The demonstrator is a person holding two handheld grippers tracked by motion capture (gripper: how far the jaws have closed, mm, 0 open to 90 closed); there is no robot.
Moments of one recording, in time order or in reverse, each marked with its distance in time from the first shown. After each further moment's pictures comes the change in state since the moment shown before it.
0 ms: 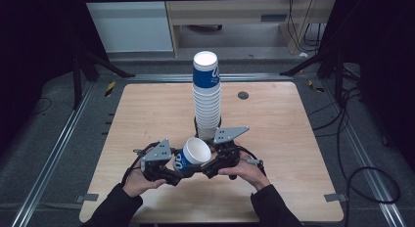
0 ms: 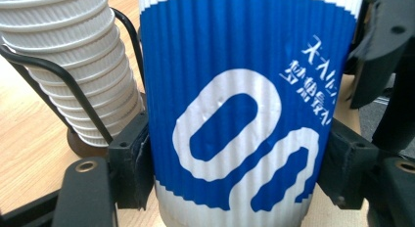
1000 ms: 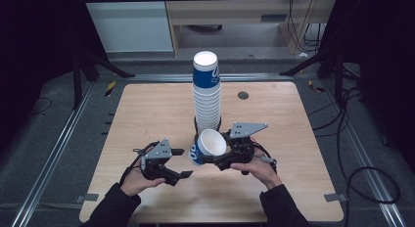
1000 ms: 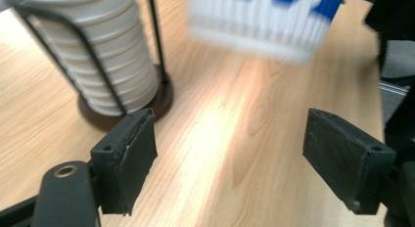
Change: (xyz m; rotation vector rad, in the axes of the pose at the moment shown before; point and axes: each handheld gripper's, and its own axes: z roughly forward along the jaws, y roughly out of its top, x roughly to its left) left arm 0.010 -0.011 0.002 0.083 0.048 -0.052; right arm -0.003 0.009 -0.041 -0.042 -0.112 -0.027
